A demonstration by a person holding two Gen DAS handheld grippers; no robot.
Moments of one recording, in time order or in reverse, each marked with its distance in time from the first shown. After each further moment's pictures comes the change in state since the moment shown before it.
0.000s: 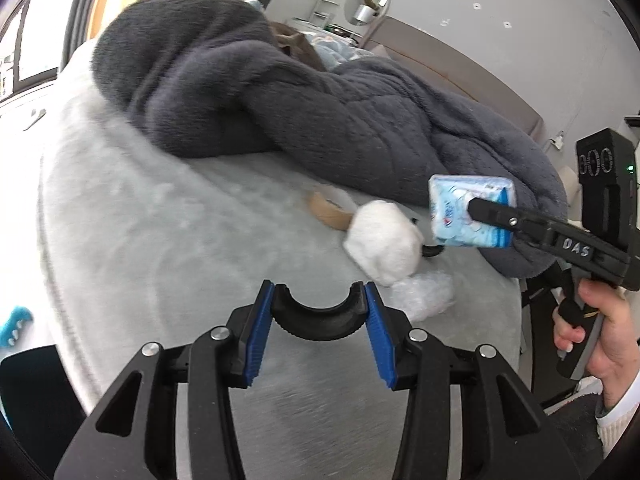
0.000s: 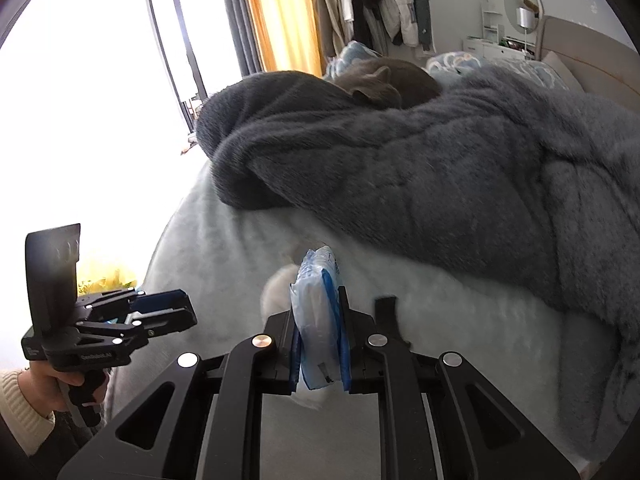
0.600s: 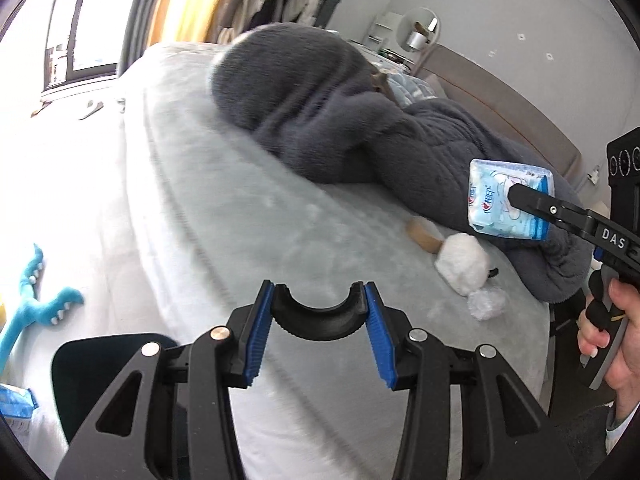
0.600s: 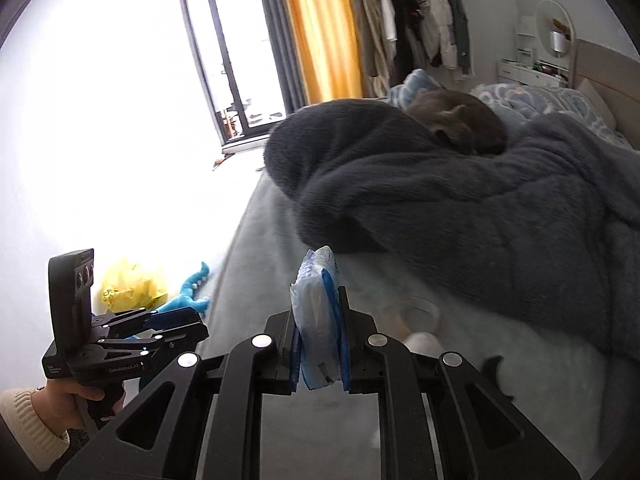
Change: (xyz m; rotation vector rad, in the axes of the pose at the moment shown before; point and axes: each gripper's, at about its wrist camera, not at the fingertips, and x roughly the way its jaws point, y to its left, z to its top) left arm -0.077 0.080 -0.007 -0.095 -0.074 0.149; right arm 0.017 0.094 0.038 -0.056 -0.059 0.093
